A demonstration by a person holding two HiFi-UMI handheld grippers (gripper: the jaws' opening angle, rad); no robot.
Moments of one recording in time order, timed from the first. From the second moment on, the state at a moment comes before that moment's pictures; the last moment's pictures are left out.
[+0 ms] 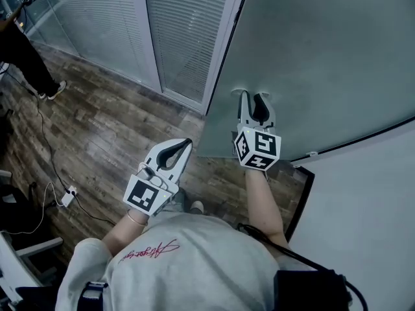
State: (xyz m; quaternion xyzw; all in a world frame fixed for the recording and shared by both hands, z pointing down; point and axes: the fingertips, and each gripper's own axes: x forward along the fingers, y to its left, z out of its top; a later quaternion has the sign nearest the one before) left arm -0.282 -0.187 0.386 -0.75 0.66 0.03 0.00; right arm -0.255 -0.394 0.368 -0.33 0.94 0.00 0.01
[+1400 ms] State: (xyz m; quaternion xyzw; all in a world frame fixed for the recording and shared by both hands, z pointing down) left arm -0.215 -0.097 0.375 -0.80 0.60 0.03 0.02; right arm -0.165 -0.296 0.370 -0.31 0.95 0.00 0.01
